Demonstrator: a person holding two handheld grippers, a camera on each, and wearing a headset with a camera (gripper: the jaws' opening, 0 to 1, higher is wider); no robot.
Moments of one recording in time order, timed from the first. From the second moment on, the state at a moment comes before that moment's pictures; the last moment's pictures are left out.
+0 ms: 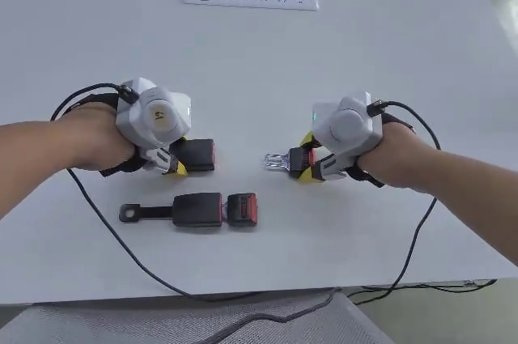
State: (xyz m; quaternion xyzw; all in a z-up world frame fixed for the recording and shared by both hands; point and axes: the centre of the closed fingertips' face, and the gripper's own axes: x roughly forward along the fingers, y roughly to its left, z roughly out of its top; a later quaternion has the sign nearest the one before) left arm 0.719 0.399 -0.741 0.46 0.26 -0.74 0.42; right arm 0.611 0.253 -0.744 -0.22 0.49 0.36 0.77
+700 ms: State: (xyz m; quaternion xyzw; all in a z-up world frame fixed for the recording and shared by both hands) left arm 0.718 0.399 -0.742 0.47 0.27 -0.73 0.41; right arm 0.608 0.250 -0.743 -0.23 0.50 0.35 0.76
